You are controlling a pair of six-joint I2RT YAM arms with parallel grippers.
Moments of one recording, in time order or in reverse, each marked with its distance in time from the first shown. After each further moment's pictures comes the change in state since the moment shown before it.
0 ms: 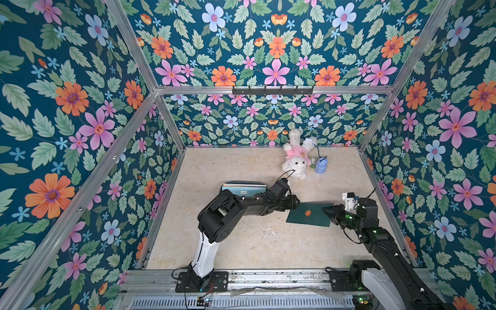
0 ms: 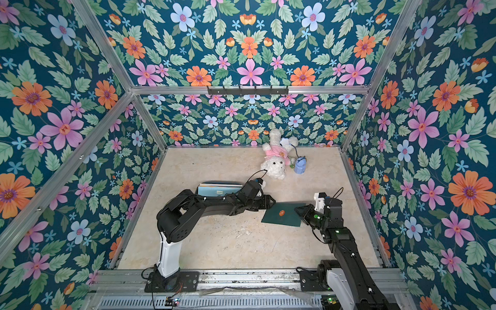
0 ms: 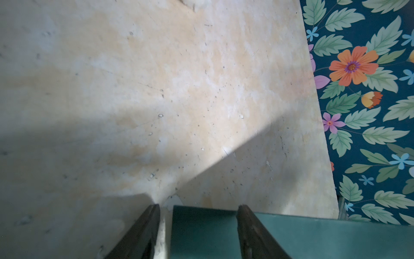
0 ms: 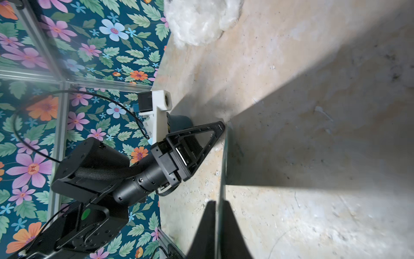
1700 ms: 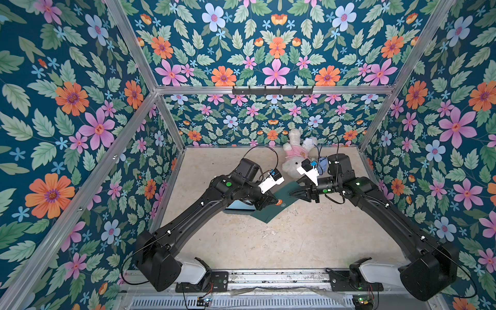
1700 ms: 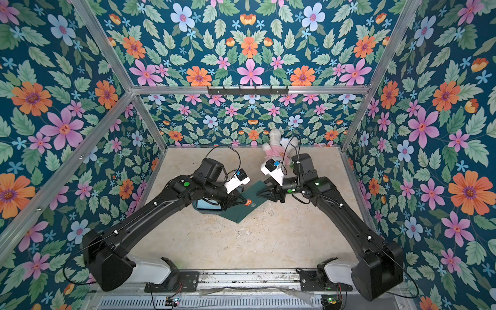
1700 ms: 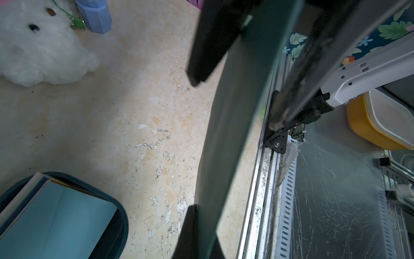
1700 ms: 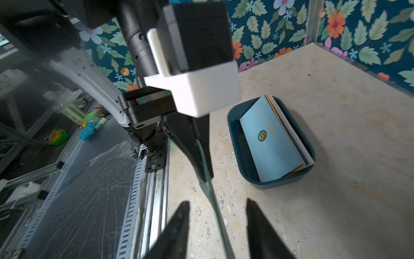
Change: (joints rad) left arm 0.171 -0.678 0.126 -0.891 0.388 0.930; right arm 0.383 0.432 0.731 -0.229 -0.302 -1.080
